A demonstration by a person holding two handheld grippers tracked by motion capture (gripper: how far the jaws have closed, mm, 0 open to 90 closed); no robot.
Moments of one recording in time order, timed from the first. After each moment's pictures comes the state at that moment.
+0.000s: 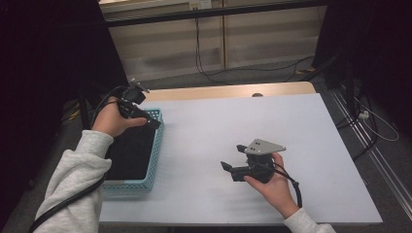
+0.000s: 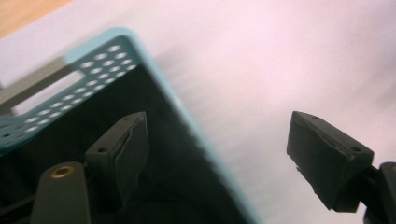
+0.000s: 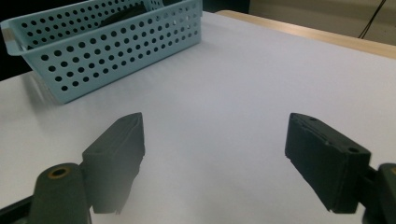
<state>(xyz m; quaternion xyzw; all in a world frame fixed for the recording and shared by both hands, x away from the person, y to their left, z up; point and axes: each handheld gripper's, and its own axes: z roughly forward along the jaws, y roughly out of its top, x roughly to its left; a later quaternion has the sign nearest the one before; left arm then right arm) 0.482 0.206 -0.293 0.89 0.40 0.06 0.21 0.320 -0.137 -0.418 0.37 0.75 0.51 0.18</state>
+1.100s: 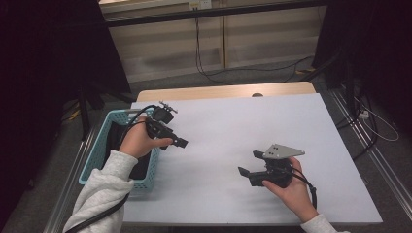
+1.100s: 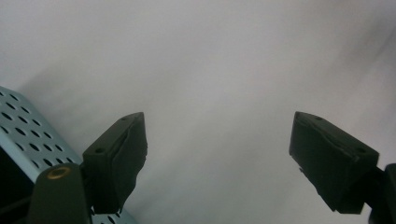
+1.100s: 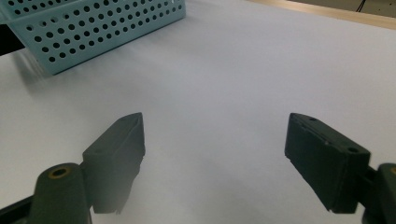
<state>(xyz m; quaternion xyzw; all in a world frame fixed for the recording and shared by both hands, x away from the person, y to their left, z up) 0.449 0.152 -0.338 0.91 0.34 0.02 0.25 0.308 -0.180 -0.431 0.38 0.76 0.49 0.17</state>
